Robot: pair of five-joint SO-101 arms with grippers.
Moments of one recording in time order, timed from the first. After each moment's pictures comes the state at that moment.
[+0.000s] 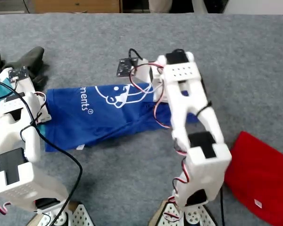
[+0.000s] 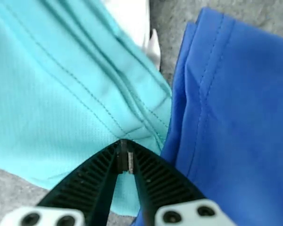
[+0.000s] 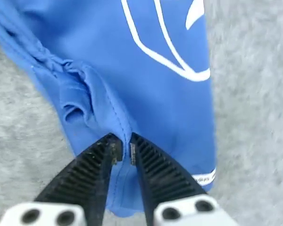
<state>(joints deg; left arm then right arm) -24.9 5.0 30.0 46.8 -8.5 -14.5 20.5 -9.6 80.2 62.2</state>
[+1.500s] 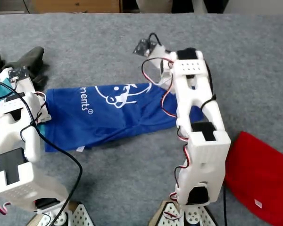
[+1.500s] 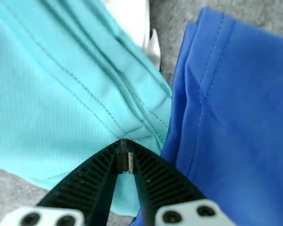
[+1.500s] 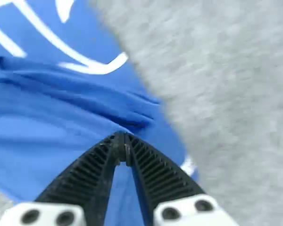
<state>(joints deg) -24.9 5.0 30.0 46.8 -8.5 -7.8 29.8 -17.6 69.0 46.3</state>
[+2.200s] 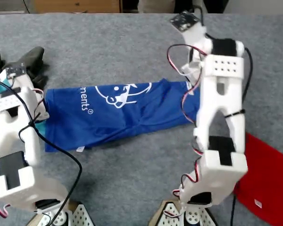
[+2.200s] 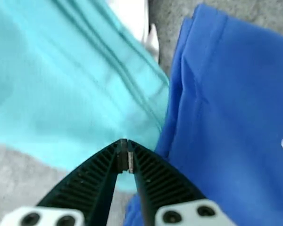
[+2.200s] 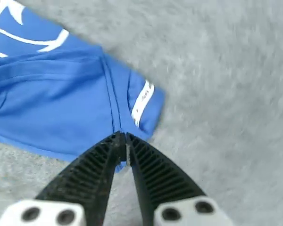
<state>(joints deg) -24.9 1.7 23.7 60.4 -8.6 2.4 13.3 -17.7 83.4 27.1</state>
